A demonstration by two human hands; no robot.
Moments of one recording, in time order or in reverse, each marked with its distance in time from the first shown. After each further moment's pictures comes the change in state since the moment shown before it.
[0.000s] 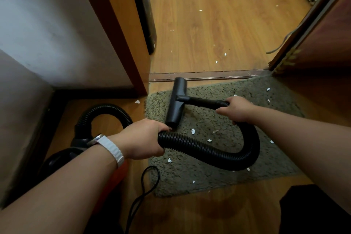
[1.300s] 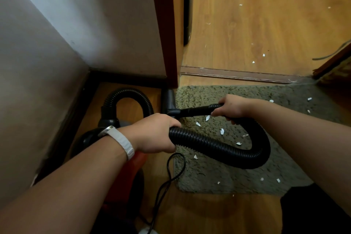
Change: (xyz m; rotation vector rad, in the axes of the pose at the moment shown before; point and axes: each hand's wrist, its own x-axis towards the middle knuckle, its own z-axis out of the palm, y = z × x) left_hand -0.034 -0.067 -0.006 -0.157 -0.010 -0.041; right_hand 0.025 -0.112 0.055 -0.163 -0.295 -0.137
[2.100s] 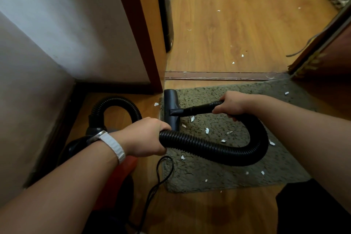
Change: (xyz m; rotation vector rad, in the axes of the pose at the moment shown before) left_hand 0.003 0.034 0.008 0.056 0.005 0.008; right_hand -0.038 0.045 -0.030 -0.016 0.080 0.029
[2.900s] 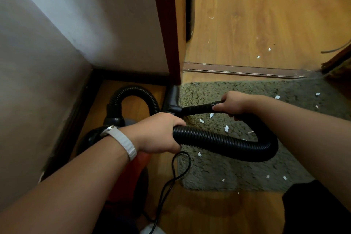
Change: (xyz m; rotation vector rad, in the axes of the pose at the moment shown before) left_hand -0.005 -0.031 -0.005 -0.131 -0.004 -0.004; right_hand 0.050 -0.047 0.037 -0.056 -0.074 0.007
